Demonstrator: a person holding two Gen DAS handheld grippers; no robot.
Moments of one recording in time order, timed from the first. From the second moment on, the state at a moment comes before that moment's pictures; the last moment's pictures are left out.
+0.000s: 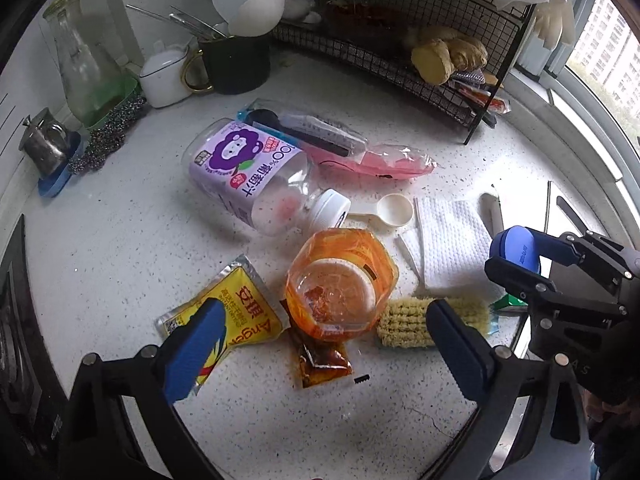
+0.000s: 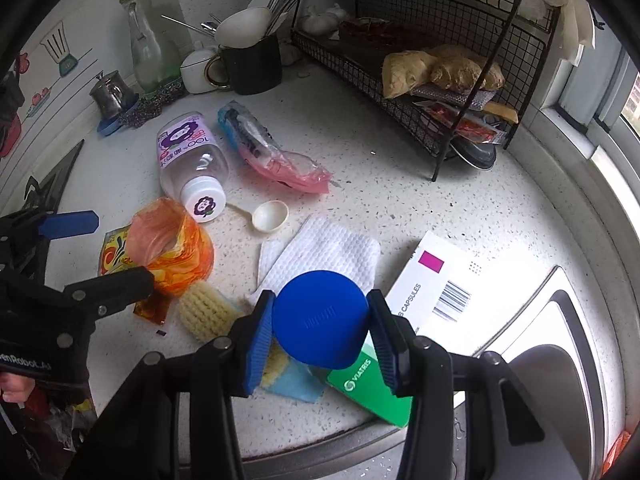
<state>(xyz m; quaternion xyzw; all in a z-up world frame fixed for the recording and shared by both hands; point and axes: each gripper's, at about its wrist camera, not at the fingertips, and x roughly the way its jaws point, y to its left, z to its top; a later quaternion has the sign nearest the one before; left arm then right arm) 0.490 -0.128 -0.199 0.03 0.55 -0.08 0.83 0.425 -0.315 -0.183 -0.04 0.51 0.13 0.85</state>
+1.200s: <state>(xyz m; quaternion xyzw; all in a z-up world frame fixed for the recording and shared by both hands) 0.366 -0.108 -0.112 0.04 0.49 -0.09 0.87 0.327 -0.295 -0.099 -0.02 0.47 0.13 0.87</state>
